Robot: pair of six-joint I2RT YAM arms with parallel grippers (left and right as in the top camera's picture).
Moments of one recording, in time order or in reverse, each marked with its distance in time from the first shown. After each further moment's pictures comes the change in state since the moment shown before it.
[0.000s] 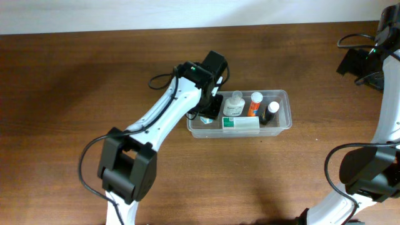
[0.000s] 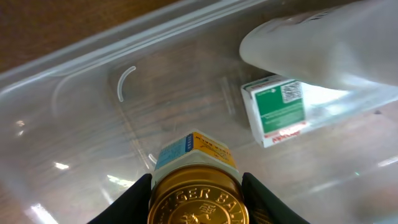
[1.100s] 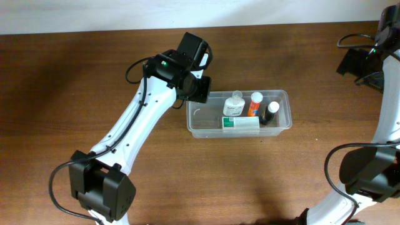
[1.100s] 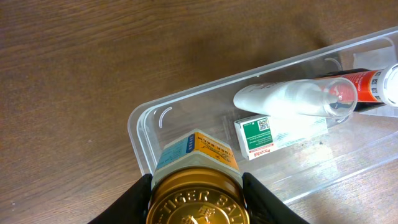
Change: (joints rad) left arm 0.082 -0.203 -0.002 0.055 0.000 0.000; right arm 0.000 0.000 0.000 0.000 0.000 0.000
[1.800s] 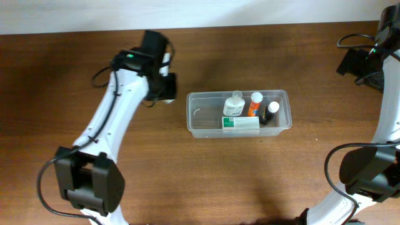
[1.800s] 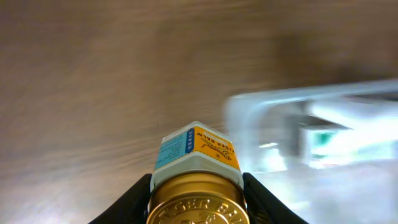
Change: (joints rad) left arm 0.174 0.000 -0.044 -0.056 -0.015 -0.015; right arm 0.000 0.000 0.000 0.000 0.000 0.000
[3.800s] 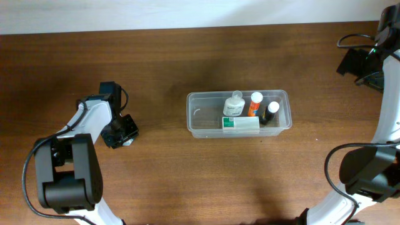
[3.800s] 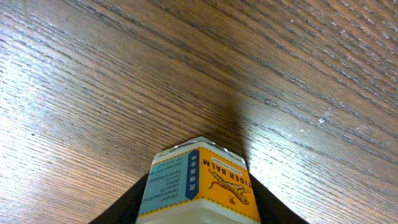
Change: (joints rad) left arm 0.380 -0.005 -0.618 0.260 -0.049 -0.214; right arm 0.000 0.000 0.000 0.000 0.000 0.000
